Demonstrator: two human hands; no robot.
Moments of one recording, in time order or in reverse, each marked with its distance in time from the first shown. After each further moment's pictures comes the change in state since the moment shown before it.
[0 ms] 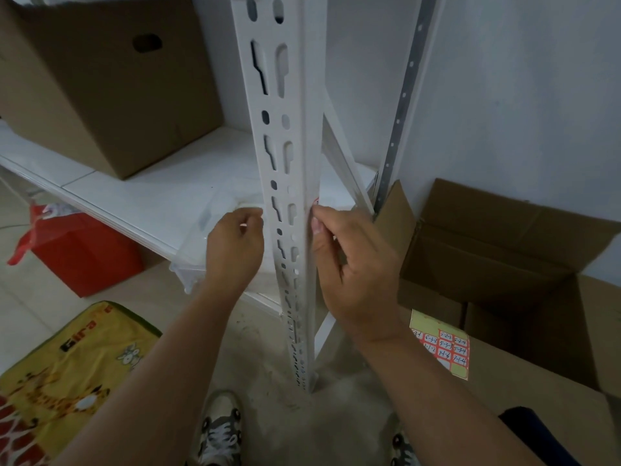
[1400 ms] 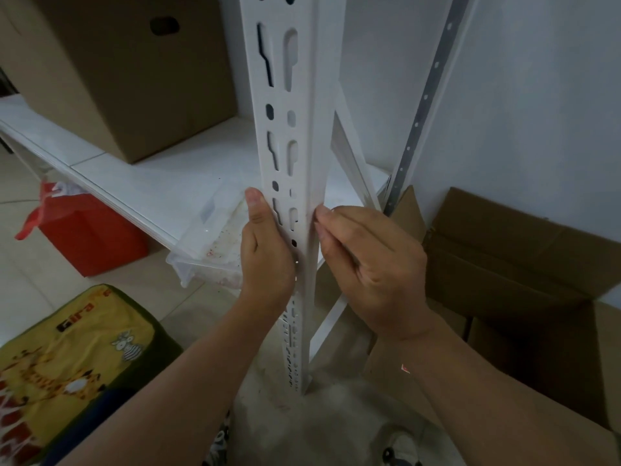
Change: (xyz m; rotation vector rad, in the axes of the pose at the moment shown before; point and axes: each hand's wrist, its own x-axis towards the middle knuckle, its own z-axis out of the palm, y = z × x) left_hand -0.046 0.066 0.018 -0.729 0.060 -0.108; right_hand 0.021 0.029 -0.012 -0.039 -0.113 -0.303
